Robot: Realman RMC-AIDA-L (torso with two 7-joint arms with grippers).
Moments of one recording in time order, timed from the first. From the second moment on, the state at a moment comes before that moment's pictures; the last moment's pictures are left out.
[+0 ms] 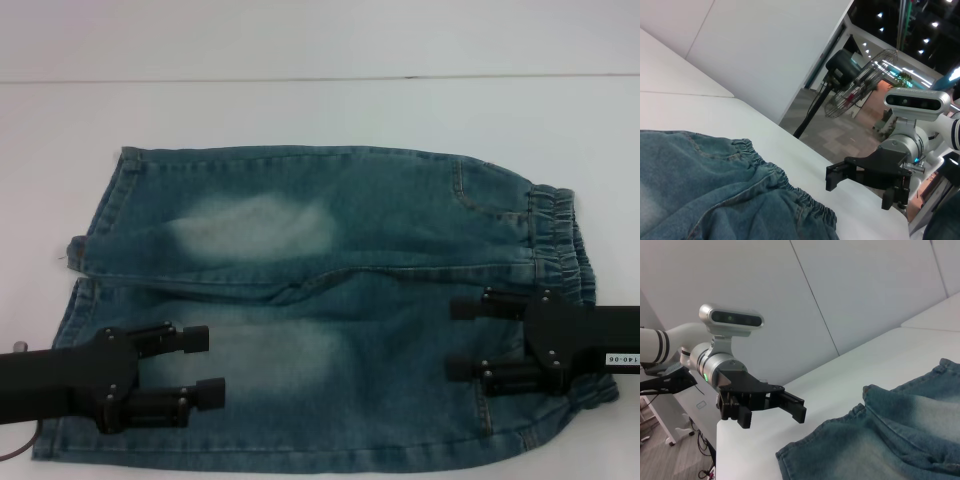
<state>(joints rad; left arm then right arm) -0.34 -2.05 0.70 0.65 1.99 1.86 -1.49 0.46 2.07 -0.61 -0.59 -2.11 -1.80 1.36</state>
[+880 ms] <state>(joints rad) -0.34 -2.05 0.70 0.65 1.99 1.86 -1.50 0.46 2.07 -0.61 -0.59 -2.11 -1.79 1.36</state>
